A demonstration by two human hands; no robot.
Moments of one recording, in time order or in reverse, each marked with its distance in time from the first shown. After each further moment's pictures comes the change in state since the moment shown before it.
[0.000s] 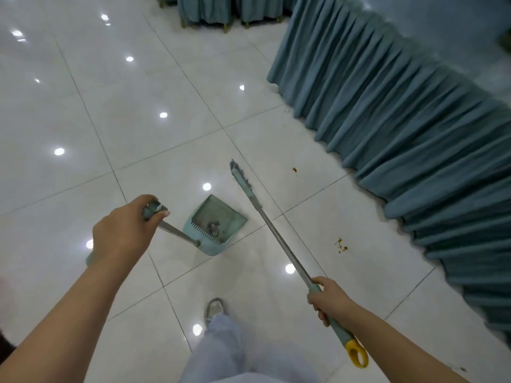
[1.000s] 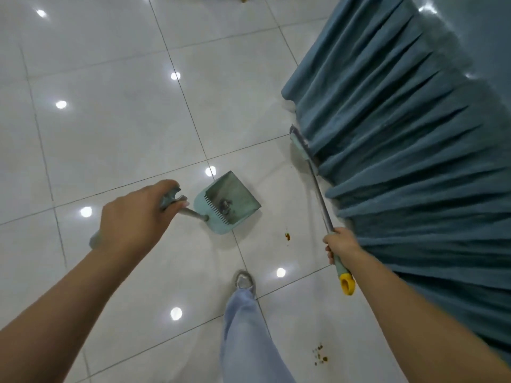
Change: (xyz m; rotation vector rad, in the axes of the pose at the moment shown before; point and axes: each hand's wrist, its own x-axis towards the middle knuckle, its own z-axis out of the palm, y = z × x) left_hand 0.563 0.317 0.126 0.101 -0.084 0.010; right_hand 0.502 -0.498 -0.365 -0.019 0.183 0.084
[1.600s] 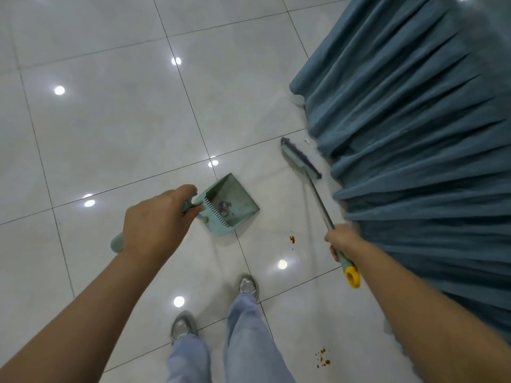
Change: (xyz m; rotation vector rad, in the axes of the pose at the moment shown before) left_hand 0.071 0.014 0.026 0.033 -0.026 0.039; right_hand 0.065 -0.065 0.016 -0.282 -0.051 0.078
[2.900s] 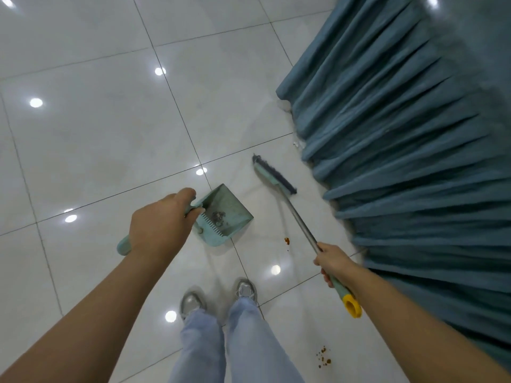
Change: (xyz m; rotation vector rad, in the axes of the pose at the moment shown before) left_hand 0.000 -0.022 0.020 0.012 -0.039 0.048; right_hand -0.069 0.031 0.033 -0.019 -0.123 -0.092
